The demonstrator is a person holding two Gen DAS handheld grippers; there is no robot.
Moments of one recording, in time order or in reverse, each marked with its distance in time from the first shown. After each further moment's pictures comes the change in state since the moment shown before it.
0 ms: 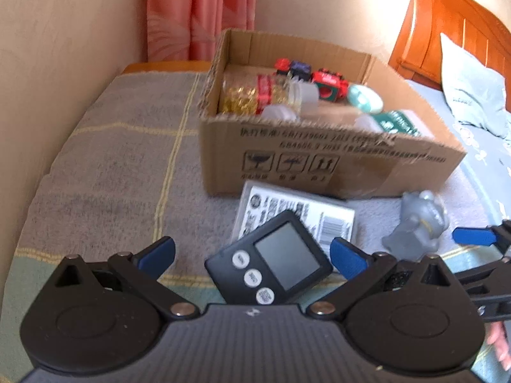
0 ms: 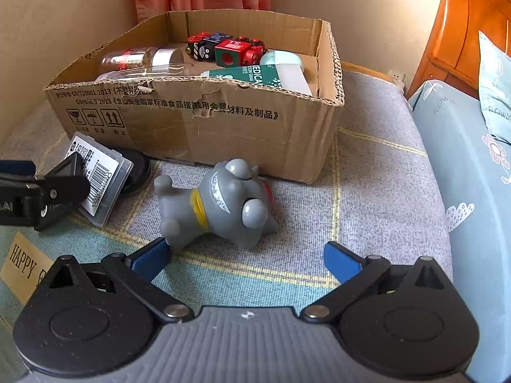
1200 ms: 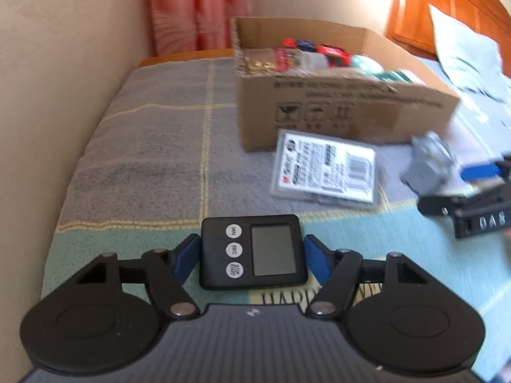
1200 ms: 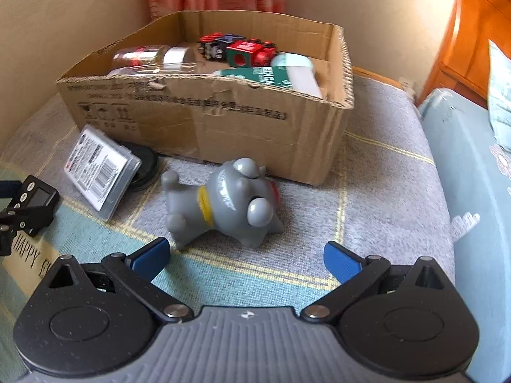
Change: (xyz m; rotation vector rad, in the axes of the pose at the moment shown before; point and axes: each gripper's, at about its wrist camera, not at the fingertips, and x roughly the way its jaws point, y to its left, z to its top) left arm -0.030 0.022 -0.035 0.121 0.021 0.037; right arm -0.002 0.000 -0.001 -0.064 -0.007 0.044
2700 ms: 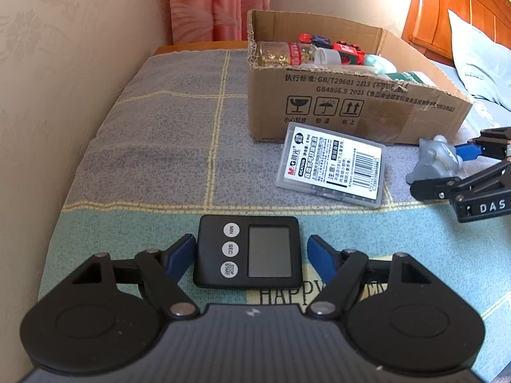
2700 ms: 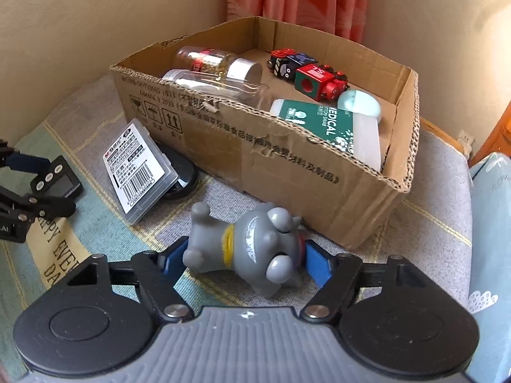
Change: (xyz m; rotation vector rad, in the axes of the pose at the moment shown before) left arm -0.002 -0.002 -0.003 -0.072 0.027 0.045; right arm 0.013 -0.001 0.029 -0.237 -0.009 0.170
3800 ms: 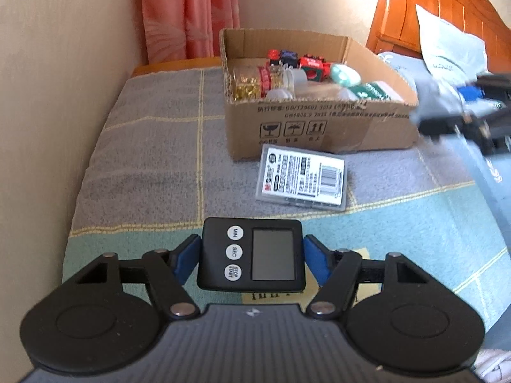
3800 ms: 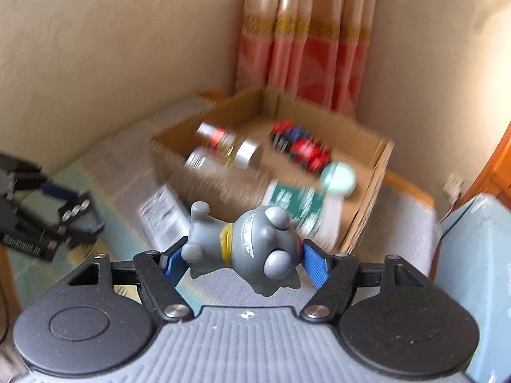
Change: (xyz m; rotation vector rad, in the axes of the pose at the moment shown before) left arm -0.038 0.005 0.014 0.079 -0.003 -0.096; right arm -0.080 0.001 0.025 -0.069 -0.154 -0.026
